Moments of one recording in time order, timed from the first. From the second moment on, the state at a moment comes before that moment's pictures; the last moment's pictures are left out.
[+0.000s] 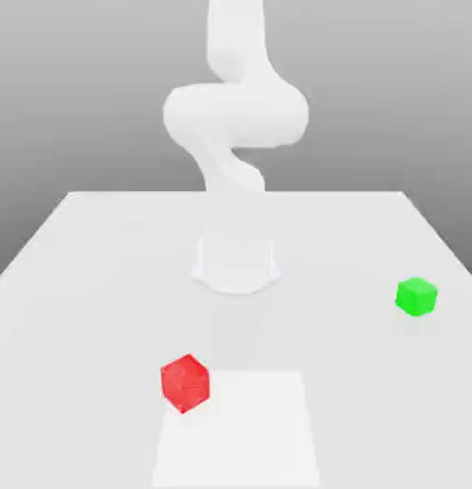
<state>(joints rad) 0.03 -0.73 -0.05 -2.36 0.00 2.35 0.71</state>
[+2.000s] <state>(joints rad) 0.45 -0.12 0.05 -2.85 0.09 2.74 0.27</state>
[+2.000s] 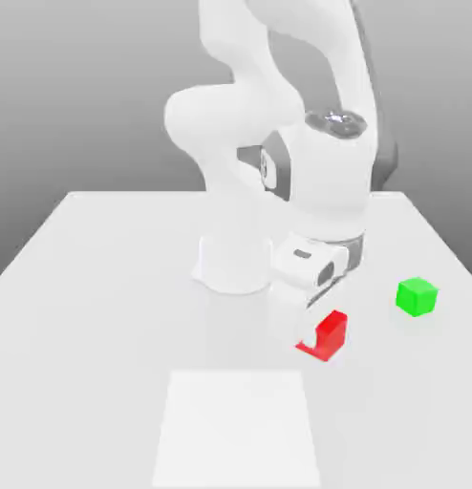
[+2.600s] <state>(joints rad) 0.79 -0.04 0.48 -2.85 0.05 2.81 0.79</state>
